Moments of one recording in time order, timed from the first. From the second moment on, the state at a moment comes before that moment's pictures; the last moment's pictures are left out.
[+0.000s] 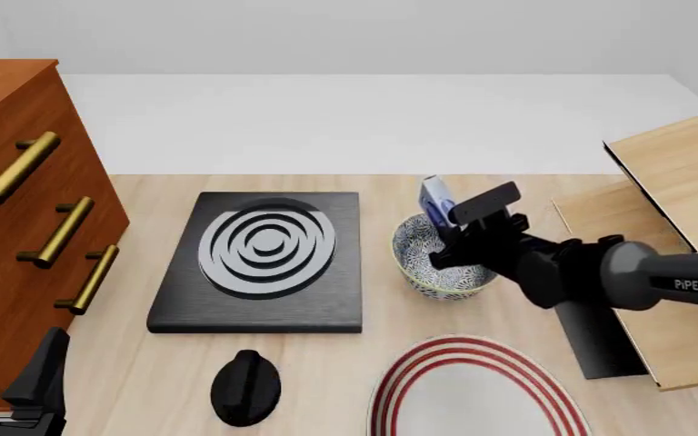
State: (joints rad) left arm 0.00 0.01 0.00 0.00 0.00; right arm 0.31 1.74 -0.84 -0.29 -0.19
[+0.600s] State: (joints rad) left arm 0.00 0.01 0.00 0.00 0.00; right arm 0.32 1.77 -0.83 -0.31 -0.18
